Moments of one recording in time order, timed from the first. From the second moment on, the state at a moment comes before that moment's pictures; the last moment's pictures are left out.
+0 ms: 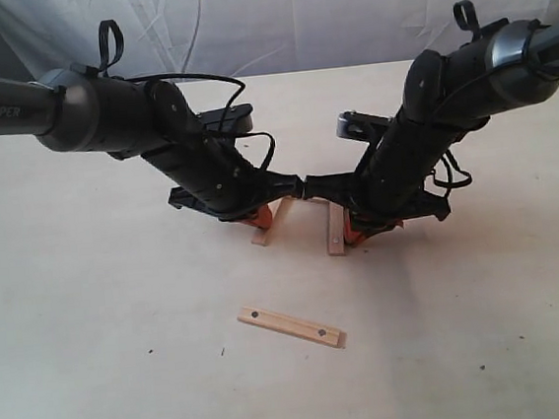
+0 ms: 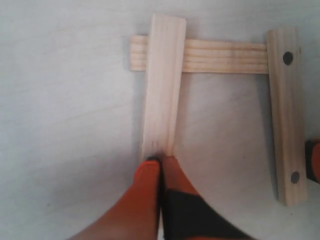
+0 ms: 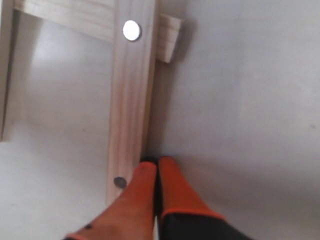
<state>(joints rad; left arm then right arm) -0.38 2.13 -1.35 -0.54 0.54 0.16 0.41 2.06 -1.19 0.51 0.63 0.04</state>
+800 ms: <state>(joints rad) -0.05 1.58 -1.09 -0.31 0.67 0.16 0.58 1.85 -1.19 0.37 0.79 -0.36</state>
